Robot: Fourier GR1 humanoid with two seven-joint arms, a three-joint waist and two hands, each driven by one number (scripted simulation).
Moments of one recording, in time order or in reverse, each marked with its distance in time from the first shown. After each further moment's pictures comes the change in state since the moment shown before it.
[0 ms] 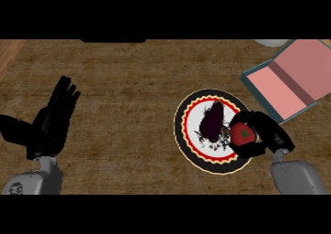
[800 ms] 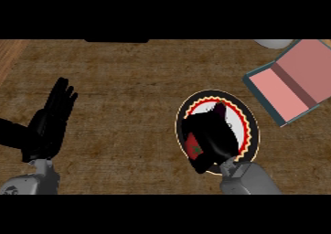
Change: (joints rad) left arm 0.020 0.010 0.005 -0.026 0.011 -0.021 0.010; right arm -0.091 0.120 0.399 -0.182 0.380 -0.078 0.060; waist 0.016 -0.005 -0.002
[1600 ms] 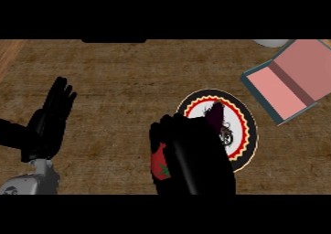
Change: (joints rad) left arm -0.003 -0.005 0.004 -0.009 -0.006 0.012 0.005; right arm -0.159 0.082 0.203 -0.390 0.067 0.008 0.465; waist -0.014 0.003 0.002
